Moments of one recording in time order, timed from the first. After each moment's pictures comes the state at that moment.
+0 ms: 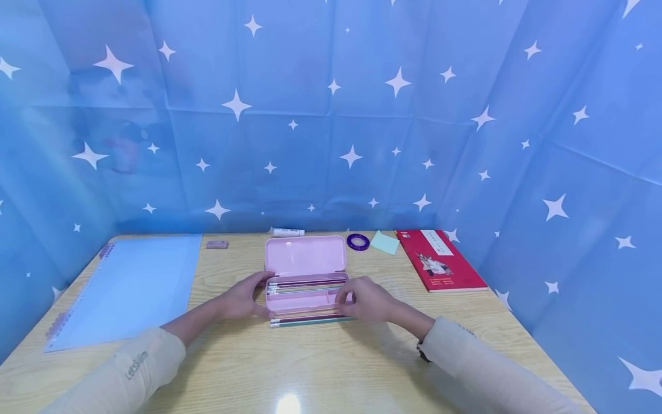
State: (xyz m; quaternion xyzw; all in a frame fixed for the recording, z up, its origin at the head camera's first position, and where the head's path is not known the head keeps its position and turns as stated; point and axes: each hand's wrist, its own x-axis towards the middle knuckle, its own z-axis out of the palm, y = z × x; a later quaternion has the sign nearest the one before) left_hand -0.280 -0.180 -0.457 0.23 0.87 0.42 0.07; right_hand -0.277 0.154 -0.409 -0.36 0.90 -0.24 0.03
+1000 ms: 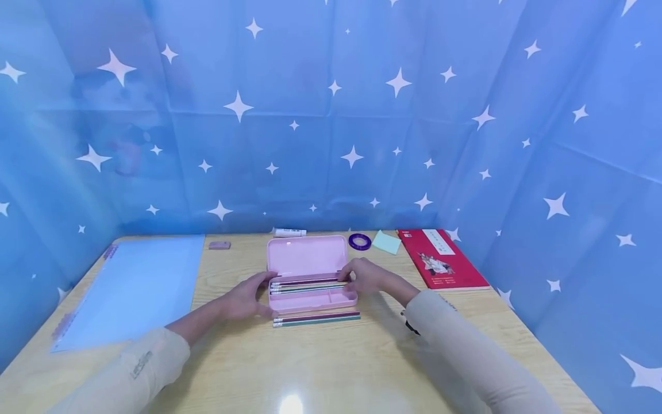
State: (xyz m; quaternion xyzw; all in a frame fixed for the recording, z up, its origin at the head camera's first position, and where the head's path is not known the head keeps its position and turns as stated) left_hand -0.279 -0.179 -0.459 0.22 0.88 0.42 0.07; right_hand -0.342 0.155 -0.409 -0.35 0.91 -0.20 0.10
